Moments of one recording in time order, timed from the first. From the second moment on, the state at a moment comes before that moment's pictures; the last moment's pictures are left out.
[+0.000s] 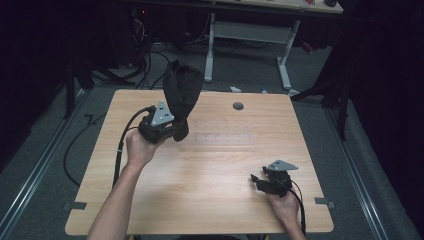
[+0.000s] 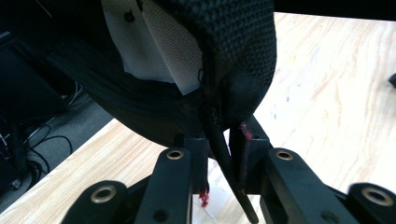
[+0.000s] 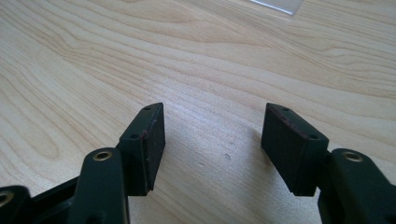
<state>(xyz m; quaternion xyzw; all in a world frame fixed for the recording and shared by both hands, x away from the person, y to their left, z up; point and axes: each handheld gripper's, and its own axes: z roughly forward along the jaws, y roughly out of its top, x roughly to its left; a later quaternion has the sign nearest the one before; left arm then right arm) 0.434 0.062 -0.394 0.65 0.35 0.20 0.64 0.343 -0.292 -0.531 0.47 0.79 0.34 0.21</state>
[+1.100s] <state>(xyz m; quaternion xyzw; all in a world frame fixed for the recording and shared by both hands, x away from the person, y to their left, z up) 0.448 0.085 -0.432 0.65 0.40 0.18 0.62 0.343 -0.291 -0.531 0.47 0.79 0.34 0.21</state>
